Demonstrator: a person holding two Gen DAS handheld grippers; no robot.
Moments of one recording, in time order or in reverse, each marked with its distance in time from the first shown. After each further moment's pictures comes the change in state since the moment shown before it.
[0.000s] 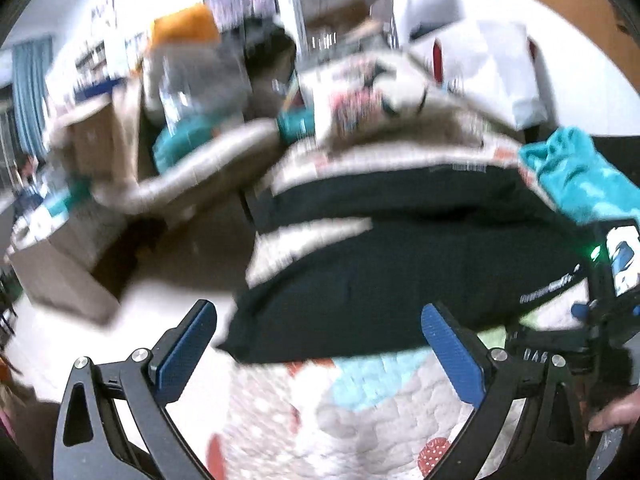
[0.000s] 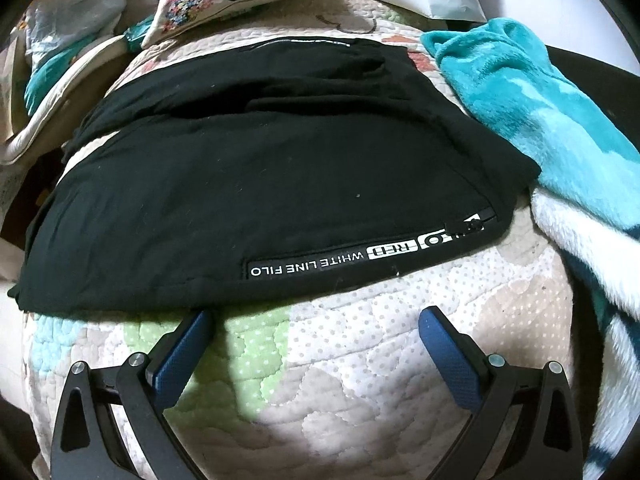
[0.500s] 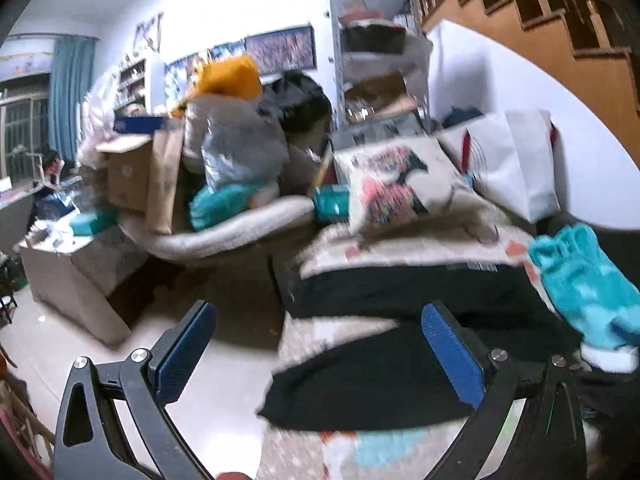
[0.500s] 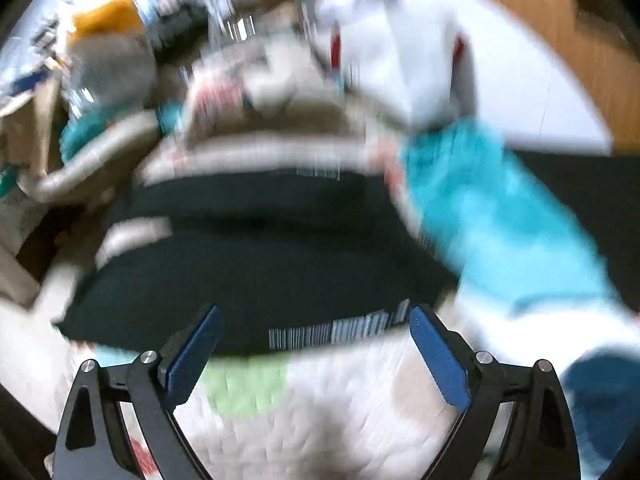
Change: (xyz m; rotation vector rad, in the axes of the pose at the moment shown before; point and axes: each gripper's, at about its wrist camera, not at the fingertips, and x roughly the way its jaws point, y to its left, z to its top) left arm -0.045 0.053 0.080 -0.125 -0.178 0.034; right arm -0.150 -0.006 0.011 -0.076 -0.497 -0.030
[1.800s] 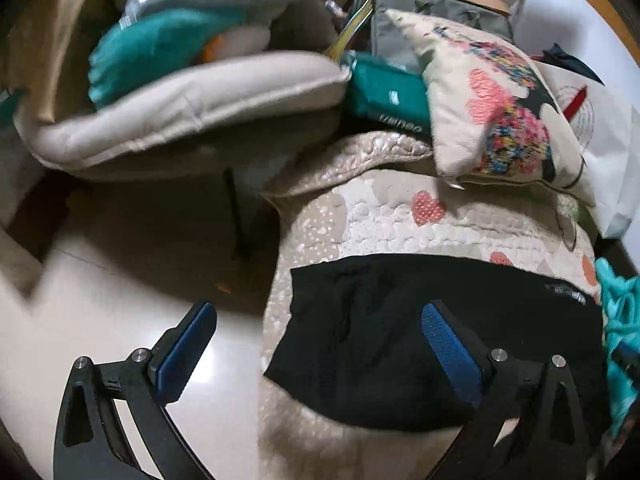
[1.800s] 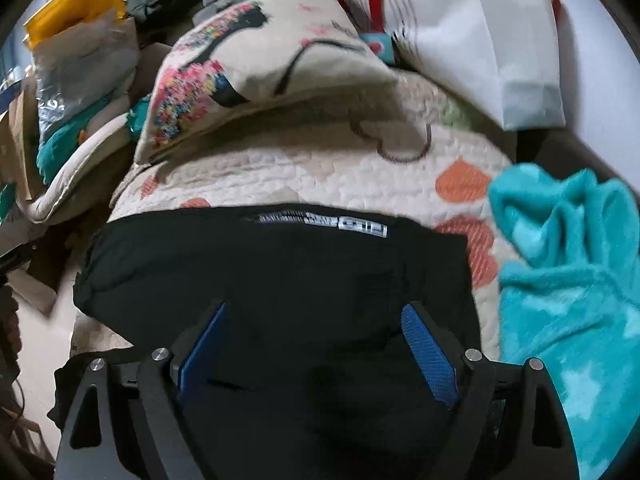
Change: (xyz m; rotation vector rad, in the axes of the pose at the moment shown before) left arm 0.400 0.083 -0.009 -0.216 0.513 -0.209; right arm 0.262 -0.016 0.084 0.051 0.379 0.197
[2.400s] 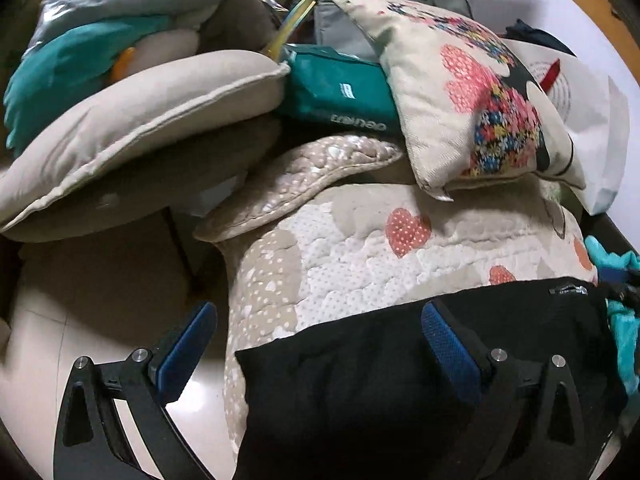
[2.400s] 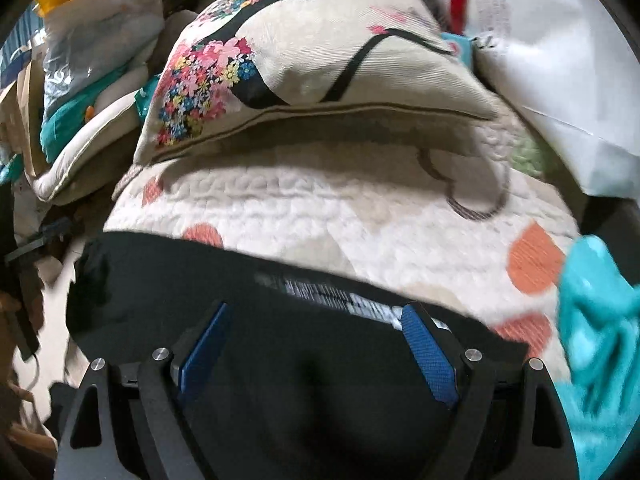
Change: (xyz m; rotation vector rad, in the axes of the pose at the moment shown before) left arm 0.059 -0.029 0.030 0.165 -0.032 -0.116; right arm 0.079 0.035 0.092 -0.160 0.075 0.094
